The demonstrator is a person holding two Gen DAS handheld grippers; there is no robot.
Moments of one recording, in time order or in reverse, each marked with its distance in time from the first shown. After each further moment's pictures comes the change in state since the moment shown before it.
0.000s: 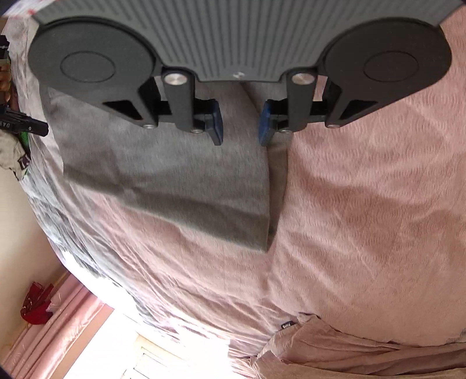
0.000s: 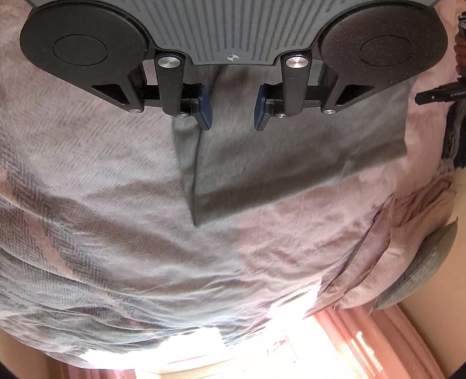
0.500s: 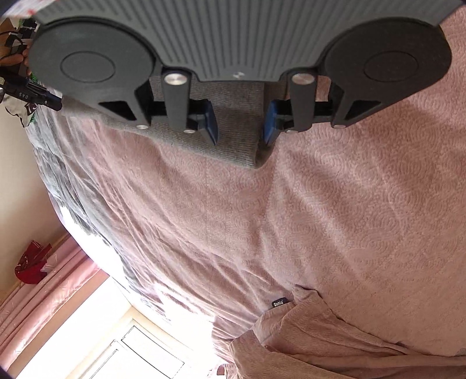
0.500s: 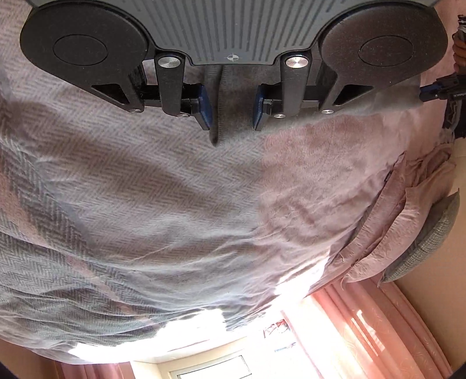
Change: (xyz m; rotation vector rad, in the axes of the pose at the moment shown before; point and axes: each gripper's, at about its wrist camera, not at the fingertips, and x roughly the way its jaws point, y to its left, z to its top) left arm 0.058 0.029 0.069 -0.107 -0.046 -0.064; right arm 0.063 -0.044 0.070 -0.014 -0.065 0.067
